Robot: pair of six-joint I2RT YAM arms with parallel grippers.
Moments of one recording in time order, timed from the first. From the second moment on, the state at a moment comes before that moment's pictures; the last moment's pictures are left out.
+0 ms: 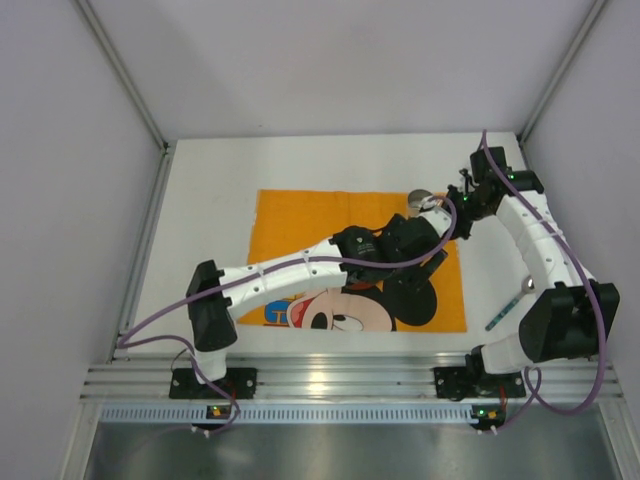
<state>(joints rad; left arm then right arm) -1.23 1.86 1.81 -0.76 -0.34 -0.29 0.10 1.45 1.35 -1.08 -0.42 0.59</state>
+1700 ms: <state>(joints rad) -0.69 1.46 1.17 -0.56 -0.03 -0.44 -0.07 1.61 1.84 -1.31 -0.45 0.40</state>
